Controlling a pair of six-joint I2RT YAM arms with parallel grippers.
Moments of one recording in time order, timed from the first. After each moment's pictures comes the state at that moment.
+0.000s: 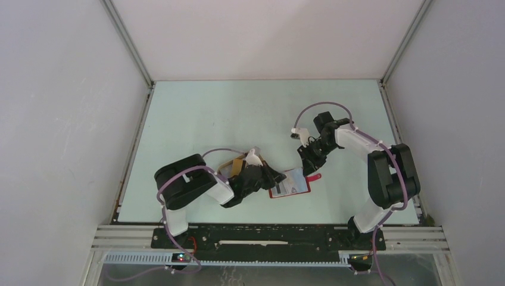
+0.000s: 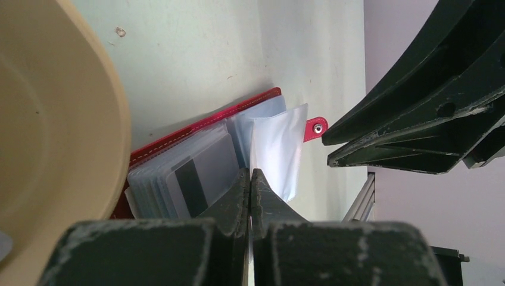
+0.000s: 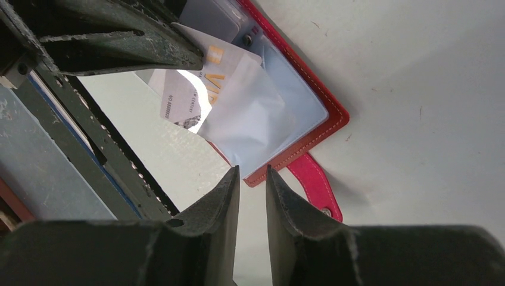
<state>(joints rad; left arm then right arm) -1.01 1.84 0.53 0.92 -0.15 -1.18 0.31 1.67 1.09 -0.88 -0.57 -0.48</state>
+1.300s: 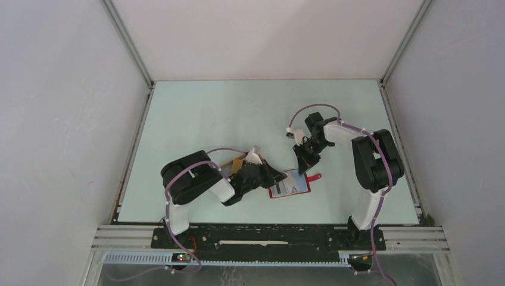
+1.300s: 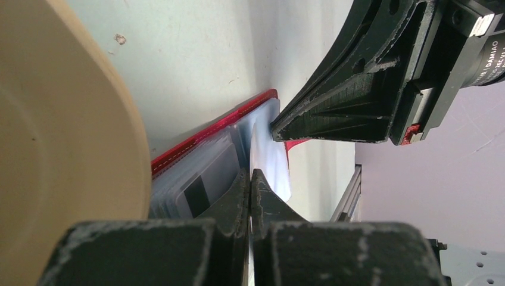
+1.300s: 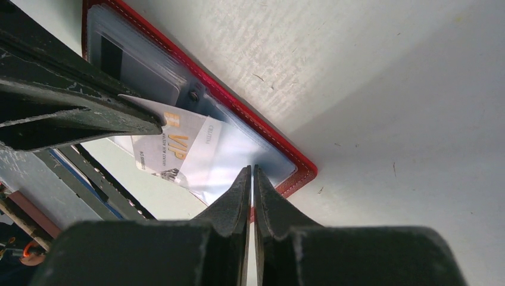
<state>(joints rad) -0.96 1.92 0.53 1.03 -0.04 -1.21 0.34 1.86 1.16 -0.79 -0.53 -0.31</state>
